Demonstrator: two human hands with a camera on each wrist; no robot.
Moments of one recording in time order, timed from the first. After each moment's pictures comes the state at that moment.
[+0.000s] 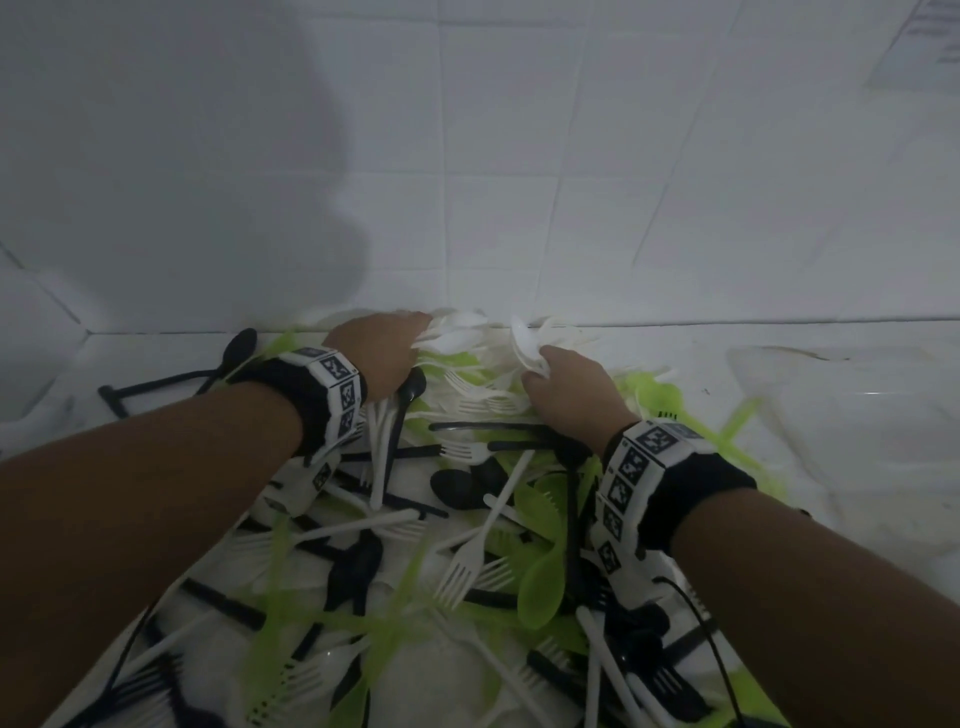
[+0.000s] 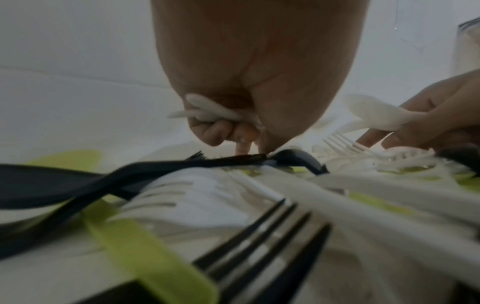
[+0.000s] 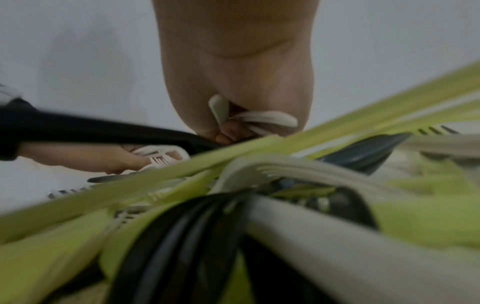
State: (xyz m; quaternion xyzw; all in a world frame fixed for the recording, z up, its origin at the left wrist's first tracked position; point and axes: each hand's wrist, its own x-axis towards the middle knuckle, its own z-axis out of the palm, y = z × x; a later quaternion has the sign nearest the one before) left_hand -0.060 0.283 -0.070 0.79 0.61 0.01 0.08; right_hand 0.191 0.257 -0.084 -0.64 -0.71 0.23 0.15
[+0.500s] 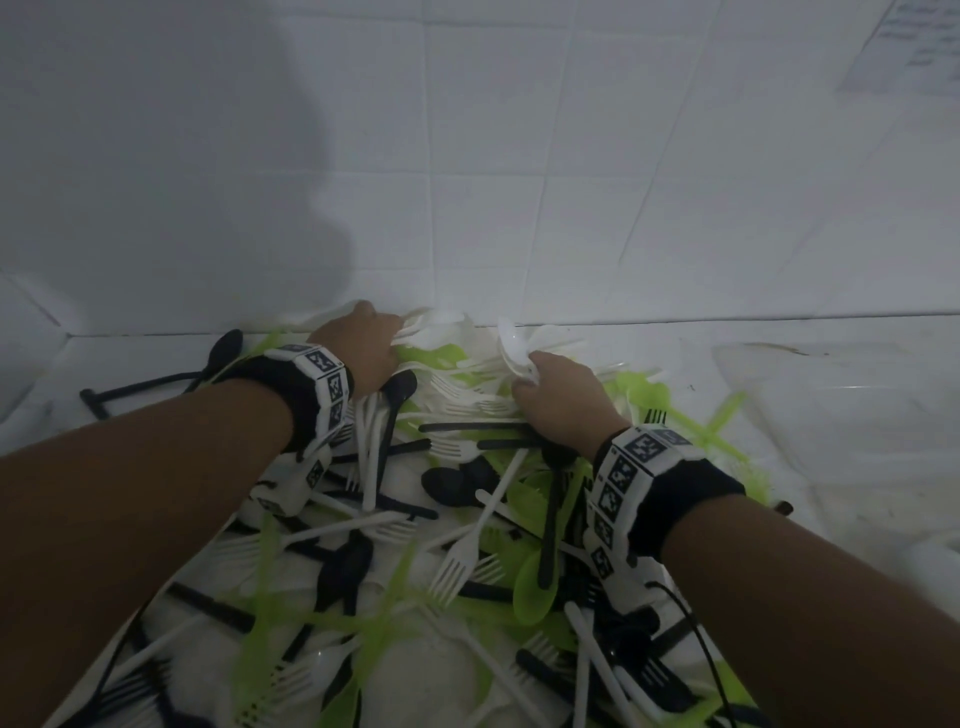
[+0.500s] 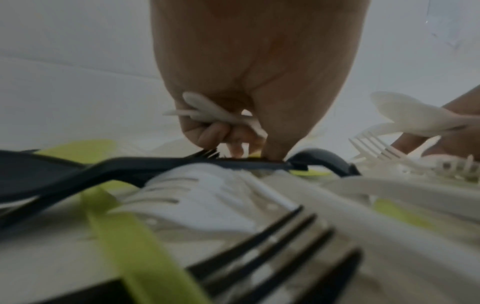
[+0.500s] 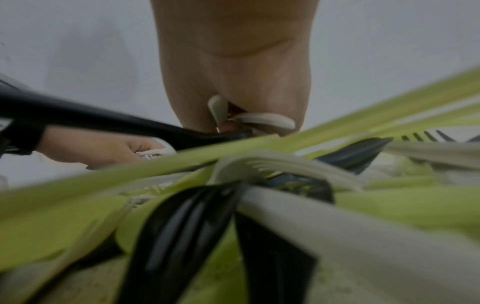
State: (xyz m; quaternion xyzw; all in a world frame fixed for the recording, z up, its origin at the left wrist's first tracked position) left_hand -0.063 0.286 -0.067 0.74 0.67 -0.03 0.09; right_hand 0.192 0.246 -0.080 -0.64 -0.71 0.24 0.14
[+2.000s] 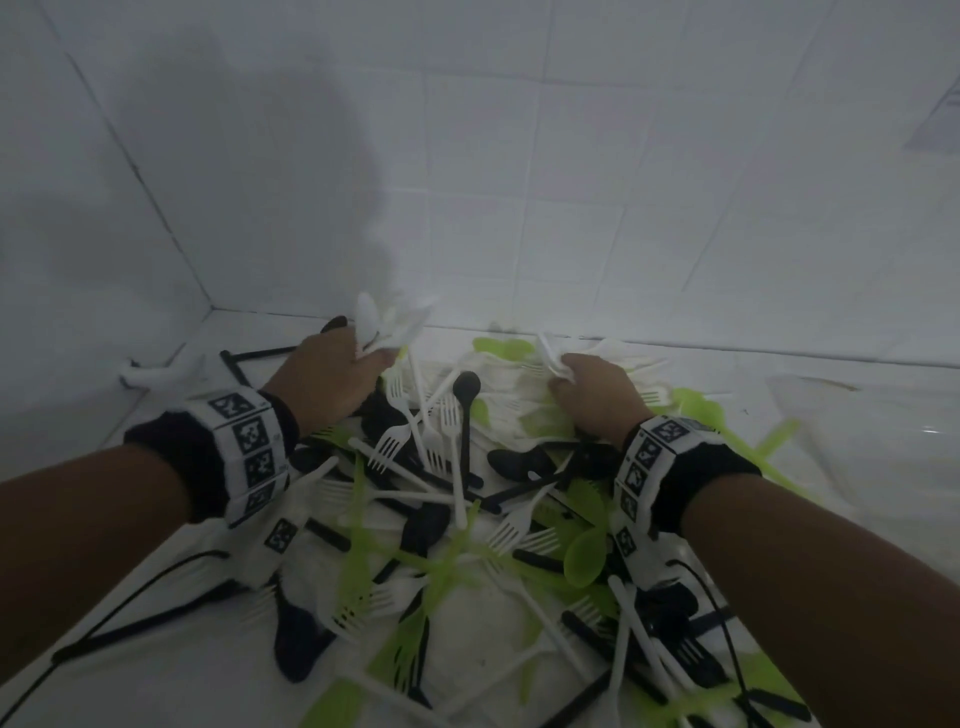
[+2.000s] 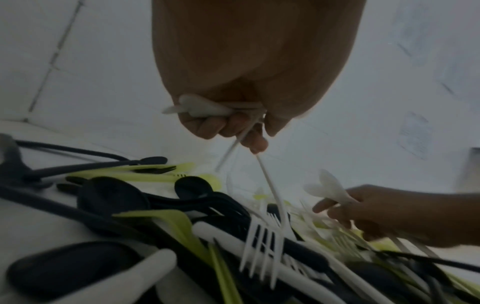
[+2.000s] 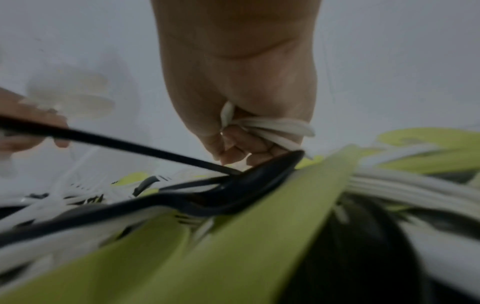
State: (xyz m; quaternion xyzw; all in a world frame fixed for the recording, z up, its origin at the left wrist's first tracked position) left_hand -0.125 0.144 -0.013 0.61 0.72 0.25 0.22; right_hand 0.160 0.233 -0.056 -0.62 -0.75 0.23 0.09
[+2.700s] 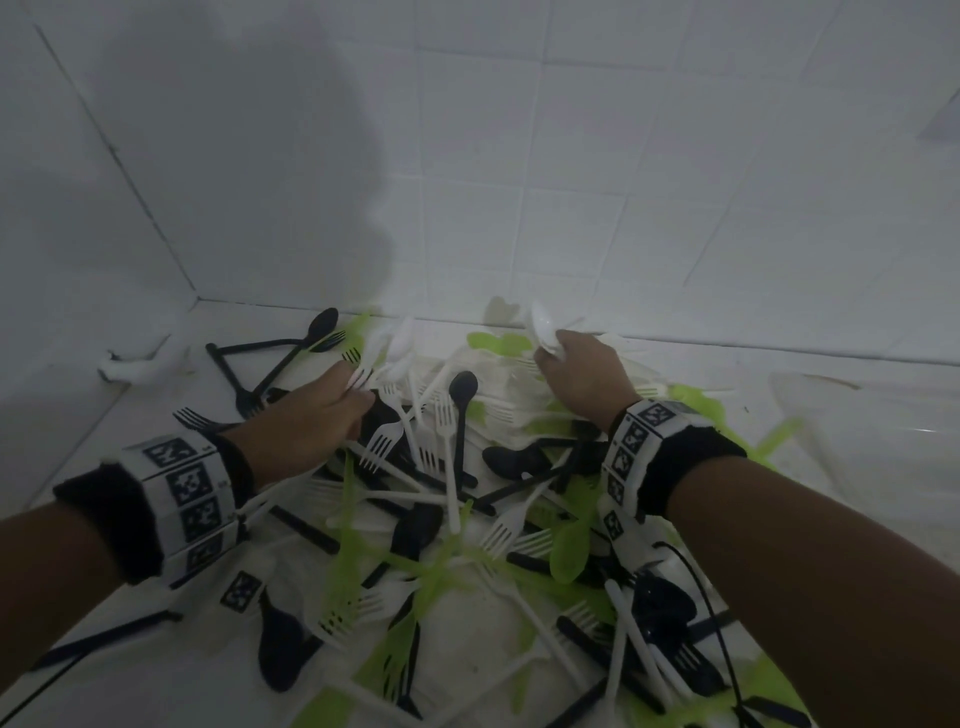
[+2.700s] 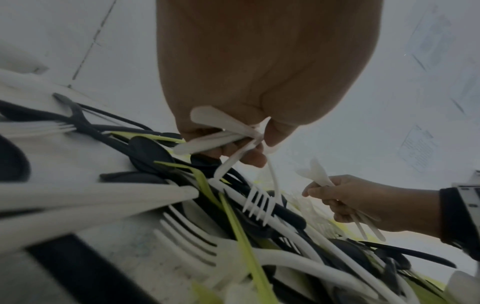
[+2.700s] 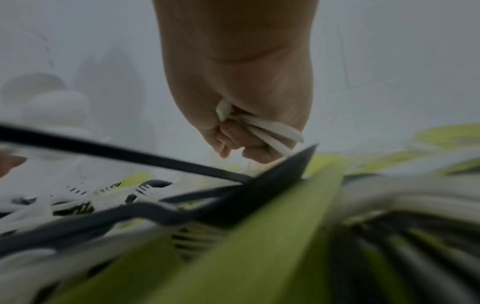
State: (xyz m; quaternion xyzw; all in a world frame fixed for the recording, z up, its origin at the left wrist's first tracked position) left_hand -0.121 0.114 -0.027 0.59 0.71 0.22 0.32; right_hand 0.150 0.254 -0.064 -0.61 -0.75 0.21 0.16
